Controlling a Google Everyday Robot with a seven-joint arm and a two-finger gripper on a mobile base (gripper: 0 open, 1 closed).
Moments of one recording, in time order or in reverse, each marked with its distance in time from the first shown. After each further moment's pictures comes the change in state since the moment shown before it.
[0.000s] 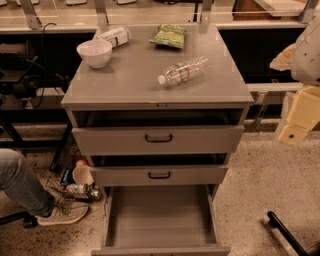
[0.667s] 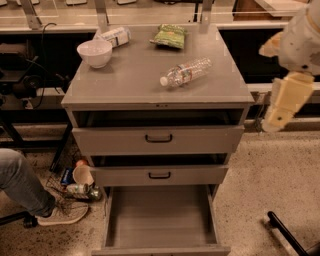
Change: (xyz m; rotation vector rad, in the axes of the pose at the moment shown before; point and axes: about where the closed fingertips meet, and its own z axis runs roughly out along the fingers) arm -0.009 -0.037 0.010 0.050 -0.022 -0.065
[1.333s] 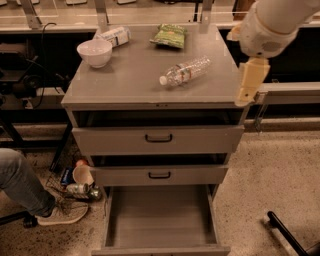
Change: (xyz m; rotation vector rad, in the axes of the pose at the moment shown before) arm -0.038 -0.082 0.057 0.070 -0.008 -0.176
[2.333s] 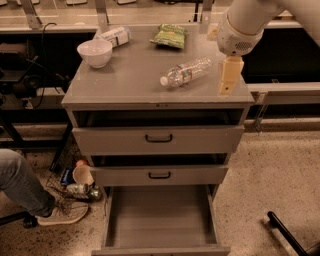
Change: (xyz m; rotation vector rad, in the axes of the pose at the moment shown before) arm -0.024 -0.045 0.058 -0.012 -0.020 -0.090
